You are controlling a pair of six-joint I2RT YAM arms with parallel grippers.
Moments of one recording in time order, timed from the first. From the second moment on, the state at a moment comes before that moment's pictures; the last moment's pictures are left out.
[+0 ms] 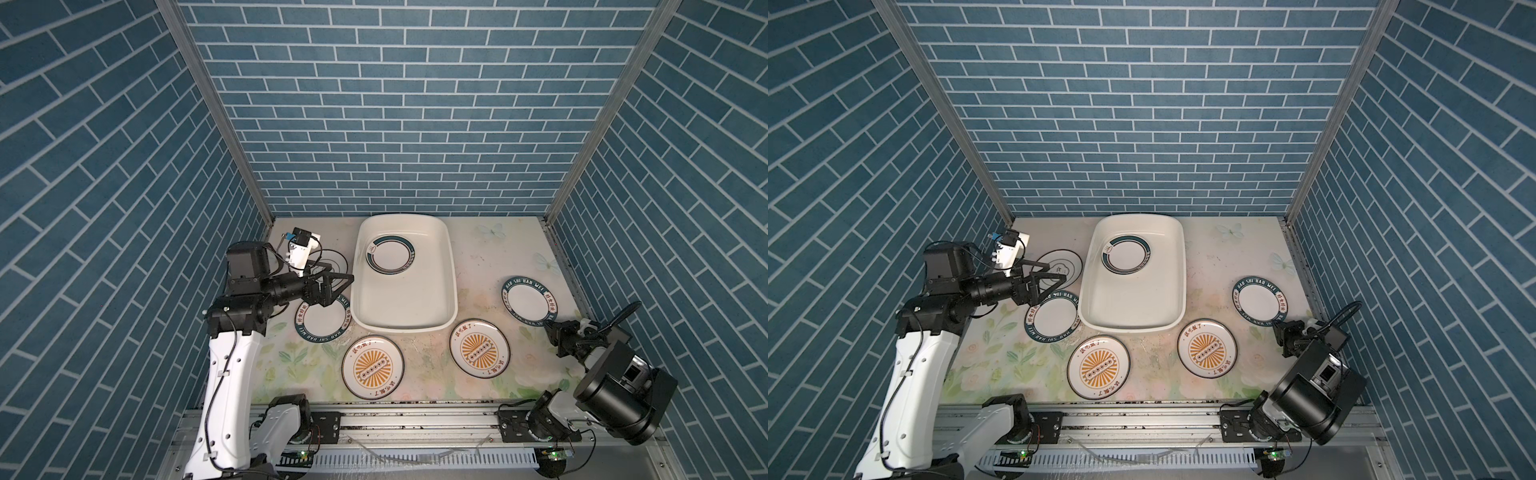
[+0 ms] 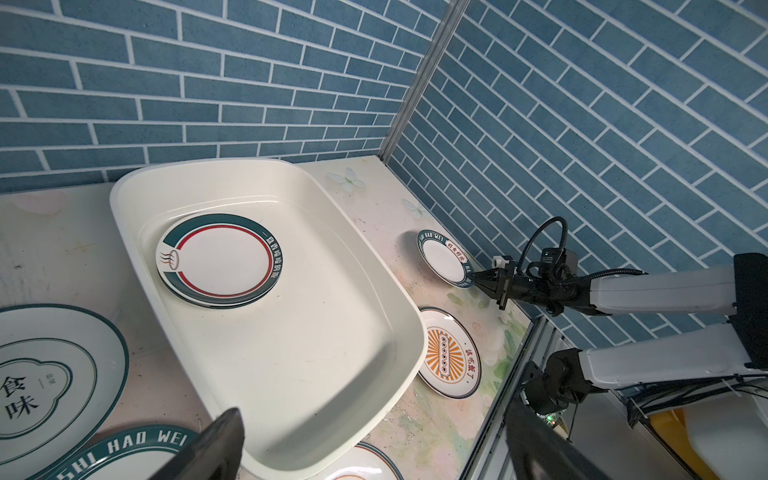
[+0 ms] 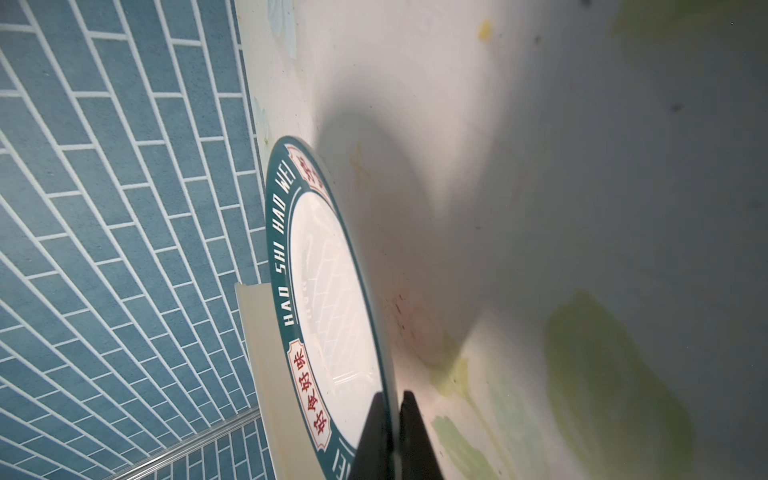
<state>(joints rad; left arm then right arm) 0.09 0.97 1.17 -0.82 0.97 0.06 -0.74 1.33 0.34 0.10 -0.89 0.78</state>
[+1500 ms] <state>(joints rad) 0.09 0.97 1.17 -0.81 0.96 0.06 -0.04 1.27 0.98 -0.21 -0.59 0.87</state>
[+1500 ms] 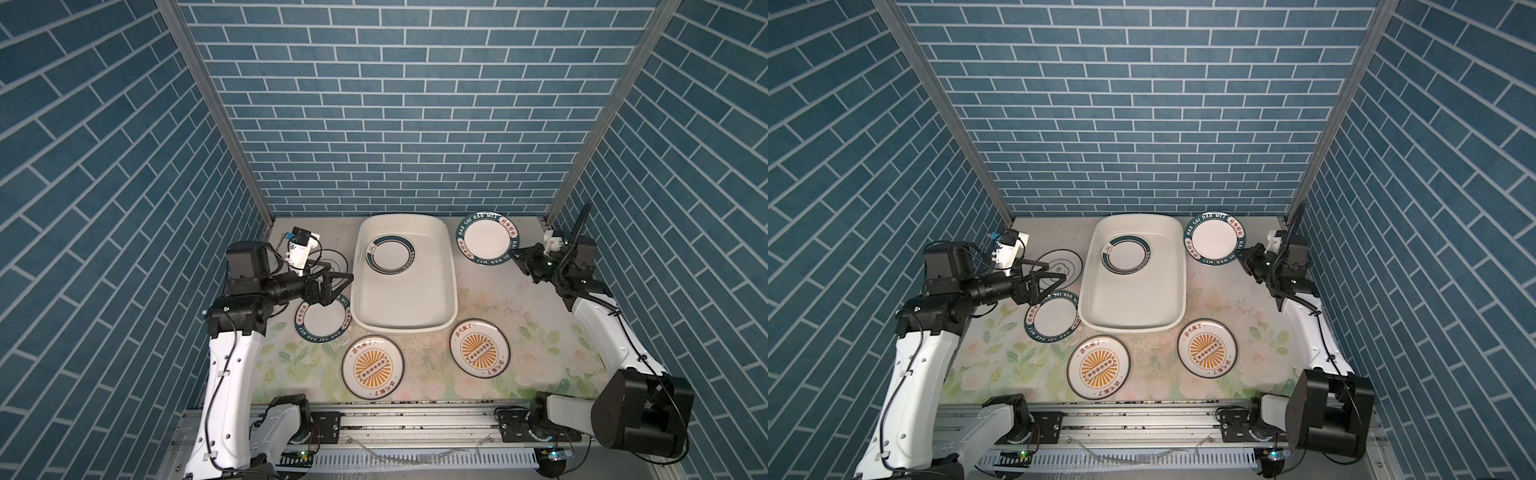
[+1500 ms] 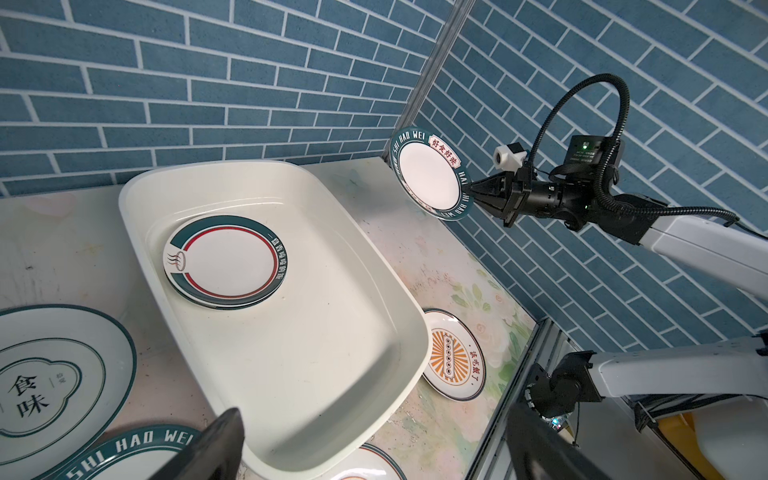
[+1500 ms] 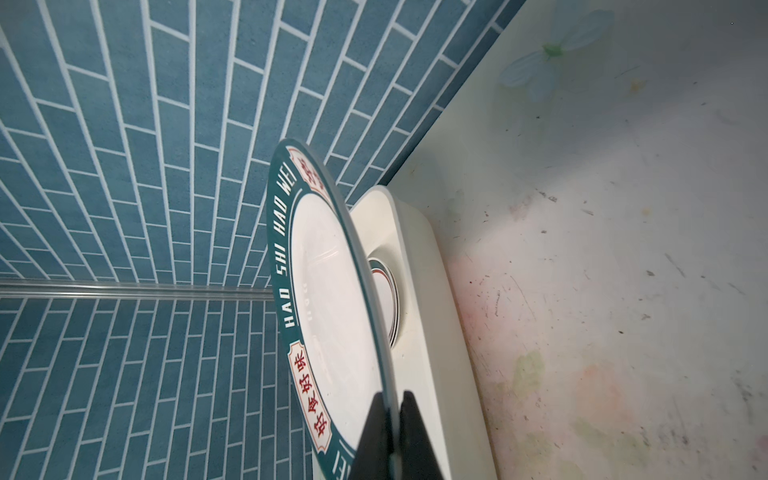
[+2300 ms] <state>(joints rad) 0.10 0.96 1.18 -0.80 0.97 0.04 0.42 1.74 1.39 -0.16 -0.43 0.89</state>
